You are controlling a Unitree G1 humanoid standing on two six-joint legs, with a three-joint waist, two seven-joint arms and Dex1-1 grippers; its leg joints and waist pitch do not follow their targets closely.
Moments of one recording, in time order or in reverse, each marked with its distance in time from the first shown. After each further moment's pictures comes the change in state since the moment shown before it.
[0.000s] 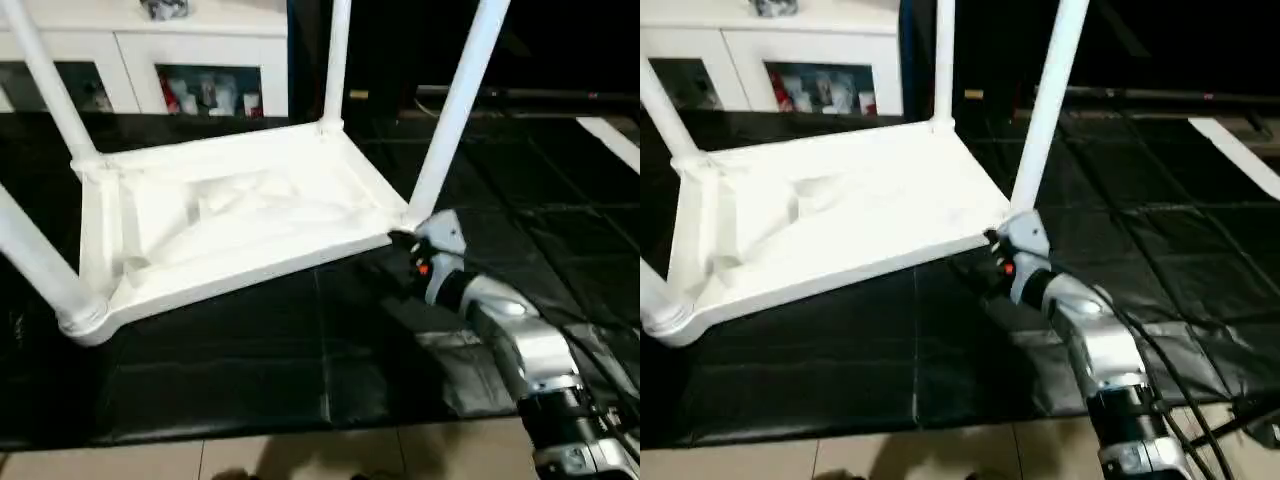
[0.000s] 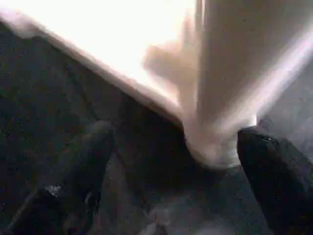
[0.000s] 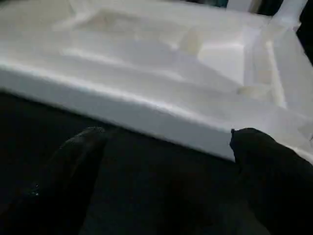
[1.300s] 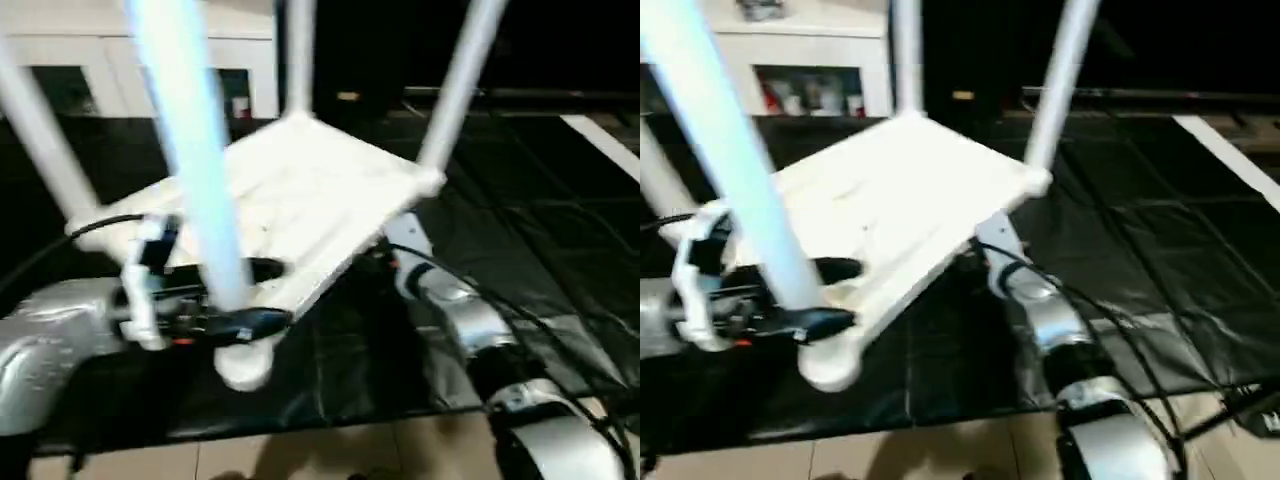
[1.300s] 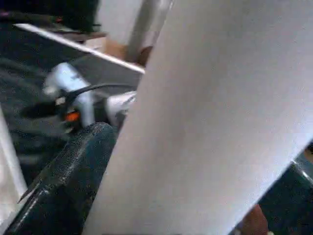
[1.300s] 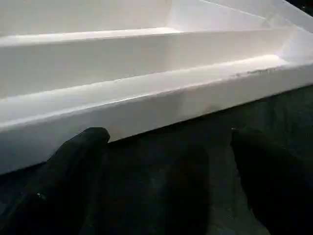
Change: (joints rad) left arm -0.156 -0.459 -0.320 -0.631 -0.580 0.429 0.041; right arm -0.265 0.174 0.021 0.568 -0.198 -0.183 -0.285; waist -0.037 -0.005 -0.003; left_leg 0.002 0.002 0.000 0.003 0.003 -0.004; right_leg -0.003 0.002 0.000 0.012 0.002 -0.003
